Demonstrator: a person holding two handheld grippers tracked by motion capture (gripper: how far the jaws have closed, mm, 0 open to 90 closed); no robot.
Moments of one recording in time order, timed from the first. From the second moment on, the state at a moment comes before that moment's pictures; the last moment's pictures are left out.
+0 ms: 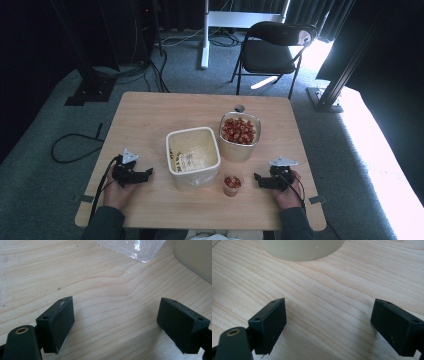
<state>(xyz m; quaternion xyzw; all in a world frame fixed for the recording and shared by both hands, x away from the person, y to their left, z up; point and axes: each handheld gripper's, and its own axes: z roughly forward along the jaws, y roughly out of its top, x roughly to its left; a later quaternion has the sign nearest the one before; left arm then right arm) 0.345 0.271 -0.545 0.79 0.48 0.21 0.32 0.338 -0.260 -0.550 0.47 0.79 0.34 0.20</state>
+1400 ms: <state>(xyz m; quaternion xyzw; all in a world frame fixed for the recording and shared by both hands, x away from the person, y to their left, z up) 0.421 0.241 -0.493 0.74 0.55 0.23 0.31 0.337 -0.261 -0.550 0.48 0.79 0.34 0.20</state>
